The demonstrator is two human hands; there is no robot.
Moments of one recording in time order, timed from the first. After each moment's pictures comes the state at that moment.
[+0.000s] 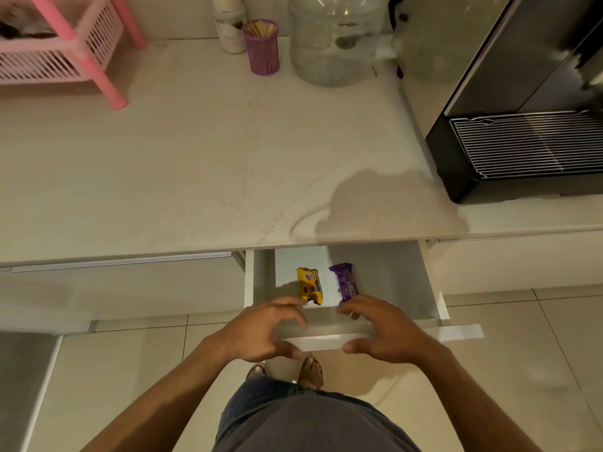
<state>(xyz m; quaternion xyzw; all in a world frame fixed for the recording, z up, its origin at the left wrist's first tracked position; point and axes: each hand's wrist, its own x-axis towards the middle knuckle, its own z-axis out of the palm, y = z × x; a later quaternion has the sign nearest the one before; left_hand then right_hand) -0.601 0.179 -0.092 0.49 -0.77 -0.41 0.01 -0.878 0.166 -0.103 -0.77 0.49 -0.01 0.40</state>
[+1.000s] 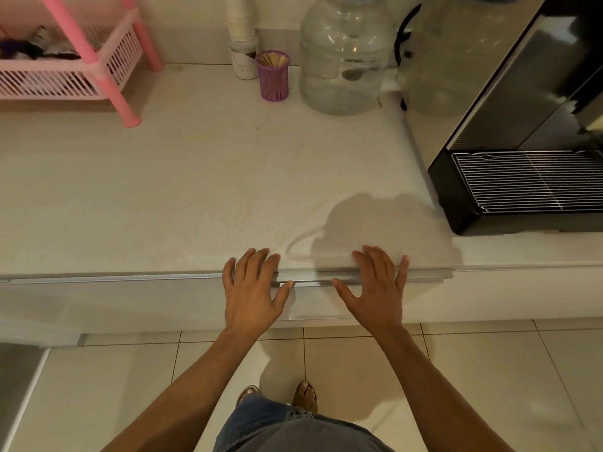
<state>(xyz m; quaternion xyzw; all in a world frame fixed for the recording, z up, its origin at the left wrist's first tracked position) -0.603 0.120 -0.127 0.68 -0.70 0.04 0.23 -0.846 0.088 -0.129 -0.76 0.63 -0.19 -0.02</state>
